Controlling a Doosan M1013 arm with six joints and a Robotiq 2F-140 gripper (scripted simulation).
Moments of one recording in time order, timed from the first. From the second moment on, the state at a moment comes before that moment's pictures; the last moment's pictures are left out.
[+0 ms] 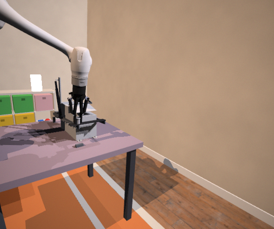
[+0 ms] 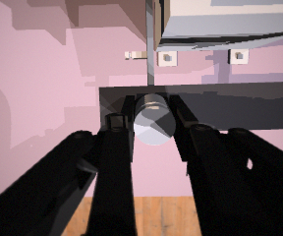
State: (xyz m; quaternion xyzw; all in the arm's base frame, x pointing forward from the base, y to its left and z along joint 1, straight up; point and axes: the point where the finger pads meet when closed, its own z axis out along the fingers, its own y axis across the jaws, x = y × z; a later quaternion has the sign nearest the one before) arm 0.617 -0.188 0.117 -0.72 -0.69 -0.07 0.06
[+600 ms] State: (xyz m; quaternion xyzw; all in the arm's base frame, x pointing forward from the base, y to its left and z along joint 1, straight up) arm 0.617 -0.188 0.132 -0.72 -0.69 -0.07 0.06
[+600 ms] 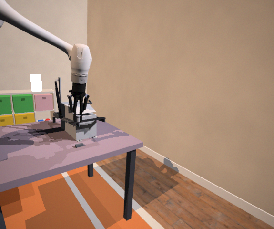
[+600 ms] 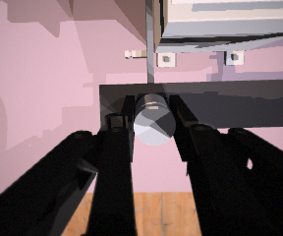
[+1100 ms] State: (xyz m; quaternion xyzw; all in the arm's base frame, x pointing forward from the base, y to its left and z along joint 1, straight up) arm 0.617 -0.189 0.143 -0.72 -0.69 -0.07 0.06
